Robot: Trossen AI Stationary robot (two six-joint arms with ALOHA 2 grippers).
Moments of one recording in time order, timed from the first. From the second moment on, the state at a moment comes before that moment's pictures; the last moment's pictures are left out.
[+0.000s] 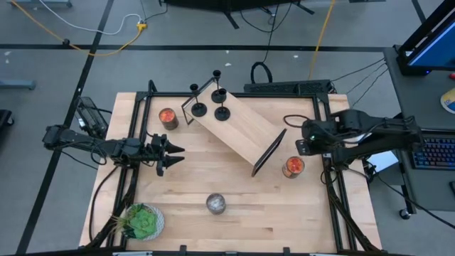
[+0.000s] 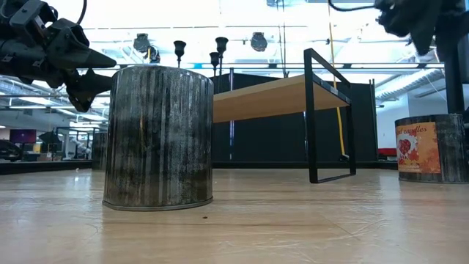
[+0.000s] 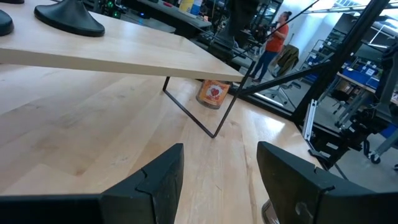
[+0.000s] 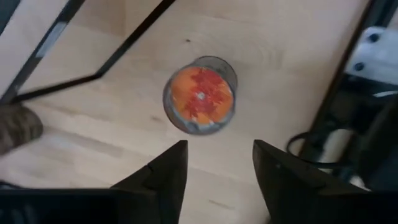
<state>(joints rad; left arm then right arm) -0.16 0.40 0.04 0.27 -0.19 -0.42 -0.04 1.00 1.13 -1.50 -0.11 1.35</state>
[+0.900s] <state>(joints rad) -0.16 0.40 0.04 0.27 -0.19 -0.42 -0.04 0.90 0.69 -1.19 -0.15 1.61</state>
